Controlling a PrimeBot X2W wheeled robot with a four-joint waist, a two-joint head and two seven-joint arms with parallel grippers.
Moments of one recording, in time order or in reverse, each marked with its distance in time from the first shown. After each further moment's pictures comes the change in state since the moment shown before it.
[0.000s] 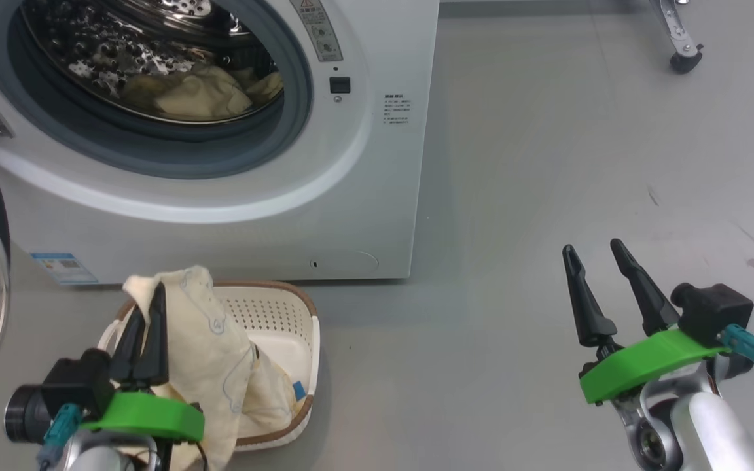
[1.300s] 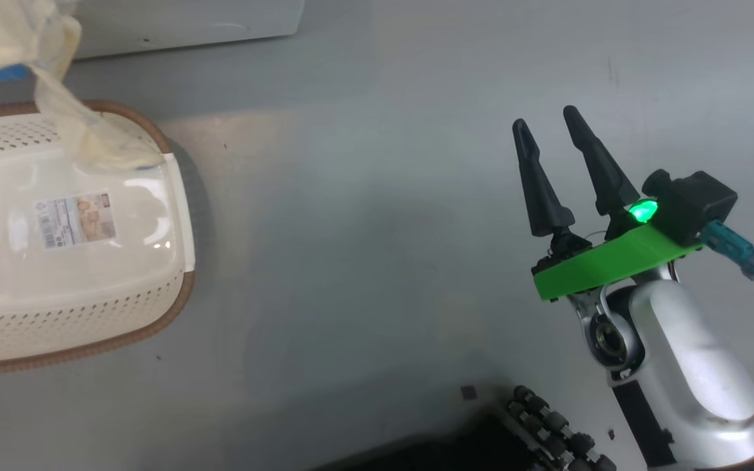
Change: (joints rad) left arm -1.305 0.363 -0.070 0.410 0.021 -0.191 0.227; right arm -0.304 0.010 0.146 0.054 0.081 0.000 -0.103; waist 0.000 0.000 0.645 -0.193
